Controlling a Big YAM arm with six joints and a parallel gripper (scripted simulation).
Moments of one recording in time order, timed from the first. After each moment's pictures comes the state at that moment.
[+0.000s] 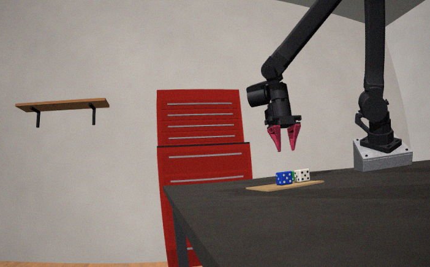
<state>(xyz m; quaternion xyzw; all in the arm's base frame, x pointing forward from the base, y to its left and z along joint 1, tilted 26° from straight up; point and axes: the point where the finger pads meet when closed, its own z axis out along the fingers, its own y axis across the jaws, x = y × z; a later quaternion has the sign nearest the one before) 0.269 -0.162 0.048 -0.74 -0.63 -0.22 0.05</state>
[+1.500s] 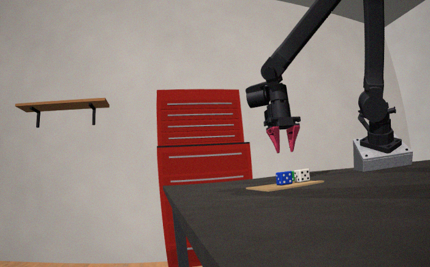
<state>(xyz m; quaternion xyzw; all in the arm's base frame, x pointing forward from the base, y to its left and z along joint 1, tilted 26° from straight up) 0.273 -0.163 0.045 -0.75 -0.63 -0.22 0.04</state>
